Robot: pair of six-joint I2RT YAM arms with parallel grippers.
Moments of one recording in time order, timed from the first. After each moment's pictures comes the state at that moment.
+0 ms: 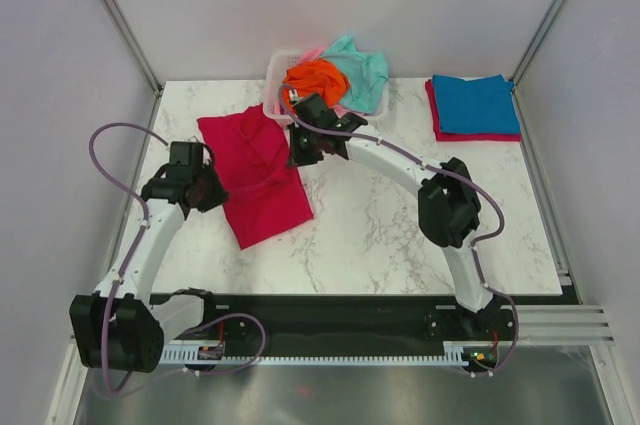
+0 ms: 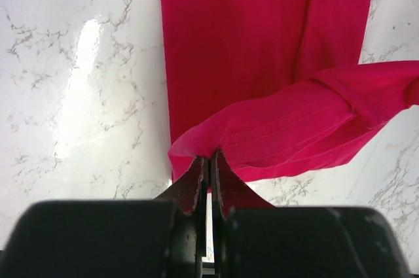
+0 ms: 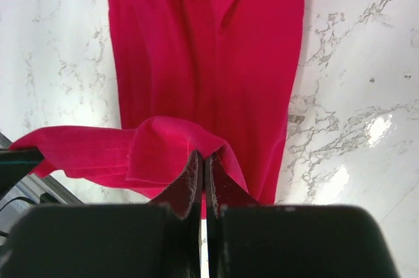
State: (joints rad) left arm -0.08 1.10 0.89 -0.73 -0.02 -0.53; right arm 0.77 2.13 1.91 -0.59 -0.13 0.56
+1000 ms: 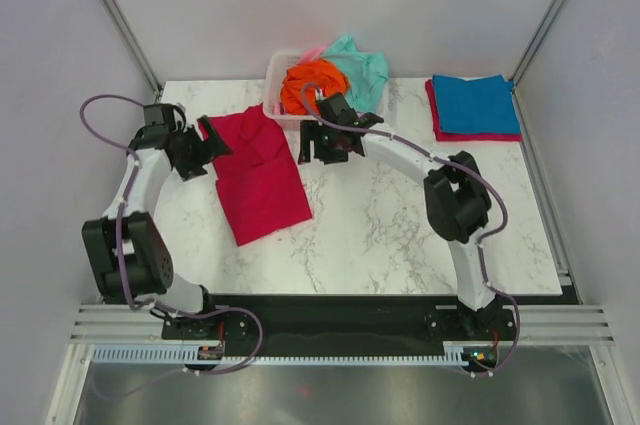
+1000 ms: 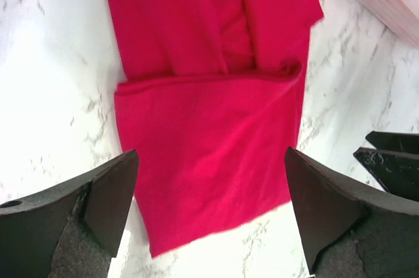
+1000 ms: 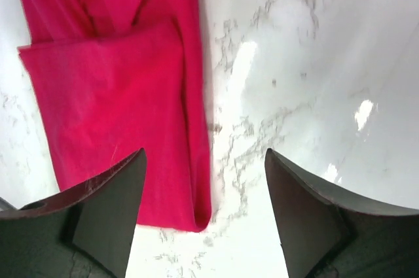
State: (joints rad) left arm 0.16 1.55 1.19 -0.58 0.30 -0.40; right arm 0.65 2.17 1.85 -0.54 -0.11 0.55
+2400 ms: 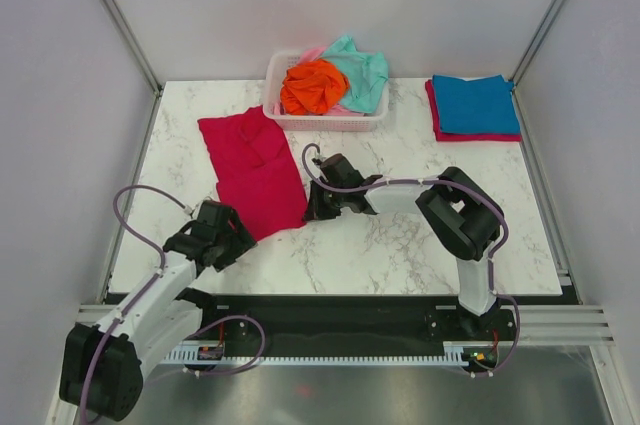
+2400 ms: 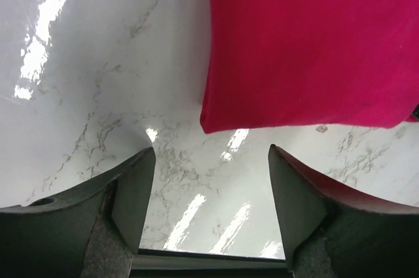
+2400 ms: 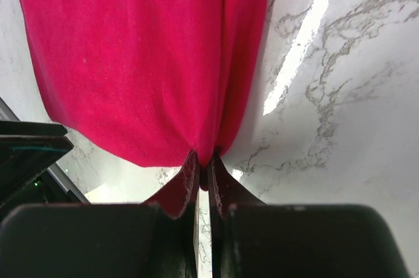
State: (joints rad) left arm -0.29 0.86 0.39 -0.60 -0.07 -0.87; right arm 0.78 1.98 1.13 0.02 -0.31 0.69
